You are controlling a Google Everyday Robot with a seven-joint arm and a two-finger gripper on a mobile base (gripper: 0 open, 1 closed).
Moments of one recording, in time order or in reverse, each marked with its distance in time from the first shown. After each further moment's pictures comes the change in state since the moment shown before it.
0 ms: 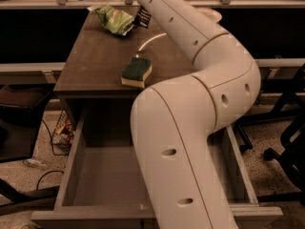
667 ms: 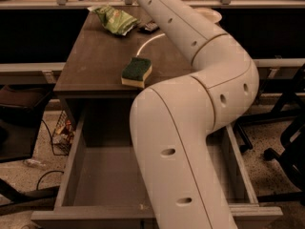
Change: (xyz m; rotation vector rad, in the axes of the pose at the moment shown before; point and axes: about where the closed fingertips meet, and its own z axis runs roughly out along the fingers) arm 0.004 -0.001 0.004 0.004 0.005 -0.016
